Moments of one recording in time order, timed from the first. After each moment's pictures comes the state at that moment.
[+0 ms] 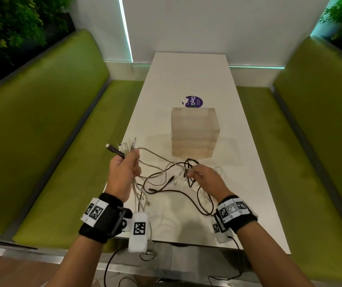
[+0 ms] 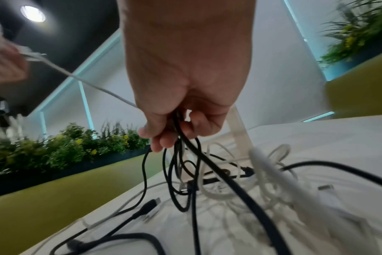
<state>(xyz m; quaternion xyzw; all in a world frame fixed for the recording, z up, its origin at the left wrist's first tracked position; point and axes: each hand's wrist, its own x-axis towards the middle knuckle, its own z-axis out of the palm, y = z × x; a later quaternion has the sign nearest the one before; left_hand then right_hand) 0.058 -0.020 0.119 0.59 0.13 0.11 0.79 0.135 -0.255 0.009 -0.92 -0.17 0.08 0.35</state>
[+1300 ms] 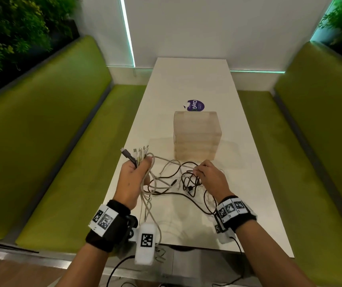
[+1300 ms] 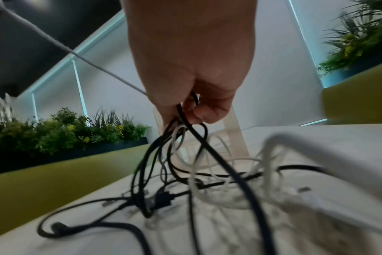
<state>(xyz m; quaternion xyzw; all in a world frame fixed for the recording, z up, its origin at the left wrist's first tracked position) 0.046 -0.024 0.113 0.67 0.08 0.10 0.73 0.136 -0.252 0.011 -0.95 -0.11 0.02 0.30</state>
